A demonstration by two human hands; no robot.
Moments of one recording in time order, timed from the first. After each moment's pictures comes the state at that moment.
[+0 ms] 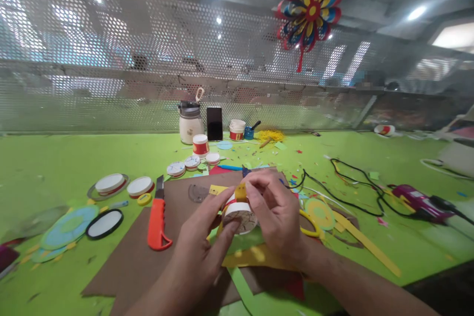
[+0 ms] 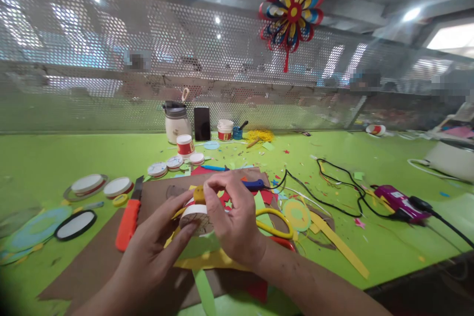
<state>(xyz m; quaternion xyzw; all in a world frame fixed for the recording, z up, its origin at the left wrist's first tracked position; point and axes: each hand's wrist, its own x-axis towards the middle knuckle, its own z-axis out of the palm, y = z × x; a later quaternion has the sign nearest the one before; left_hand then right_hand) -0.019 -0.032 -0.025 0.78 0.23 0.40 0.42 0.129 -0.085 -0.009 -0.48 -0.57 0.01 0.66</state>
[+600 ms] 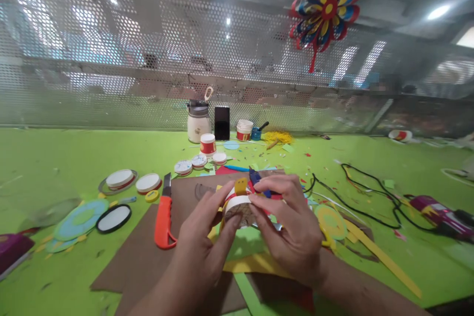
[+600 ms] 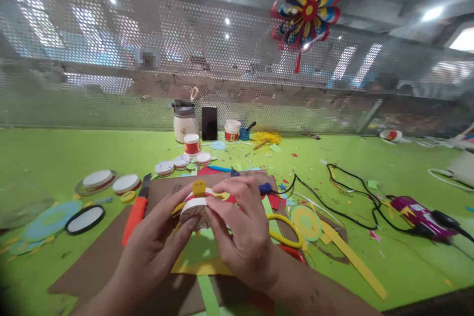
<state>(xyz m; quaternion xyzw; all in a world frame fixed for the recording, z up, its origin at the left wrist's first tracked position) -0.022 -0.027 -0.025 0.78 0.26 0.43 0.37 0.135 -0.094 -0.009 -0.46 -0.68 -0.18 0.55</state>
